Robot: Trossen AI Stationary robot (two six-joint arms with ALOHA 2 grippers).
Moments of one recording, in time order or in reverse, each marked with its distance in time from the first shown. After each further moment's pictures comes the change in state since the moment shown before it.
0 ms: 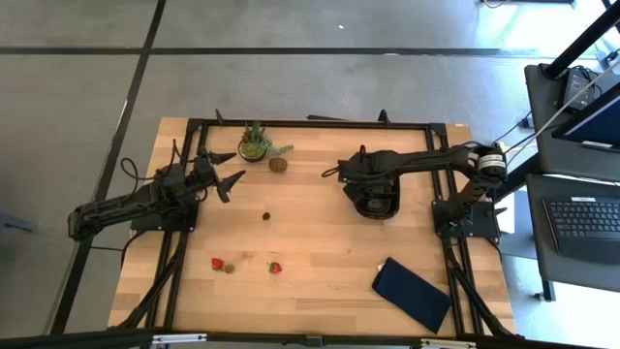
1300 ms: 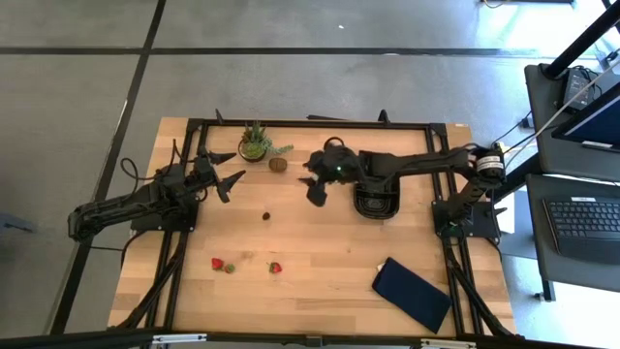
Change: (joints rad) left arm 0.000 0.000 0.000 0.000 0.000 0.001; right arm 0.064 0.010 0.082 0.900 -0.291 -0.567
